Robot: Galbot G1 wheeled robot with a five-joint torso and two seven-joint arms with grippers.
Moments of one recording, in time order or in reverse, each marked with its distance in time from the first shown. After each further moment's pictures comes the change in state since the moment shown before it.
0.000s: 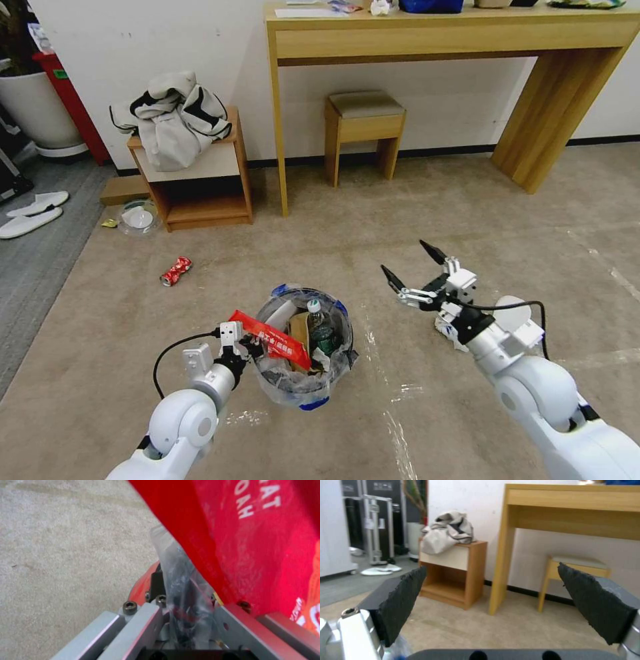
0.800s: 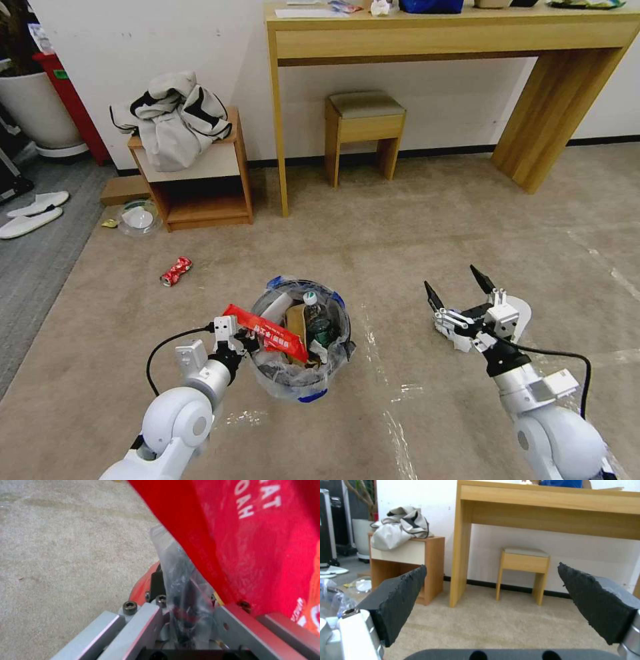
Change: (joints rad) left arm -0.003 0.004 -0.016 -0.028 0.000 -0.003 -0.008; right arm -0.160 0.305 0.213 0.001 -0.178 0.068 -0.073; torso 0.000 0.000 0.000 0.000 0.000
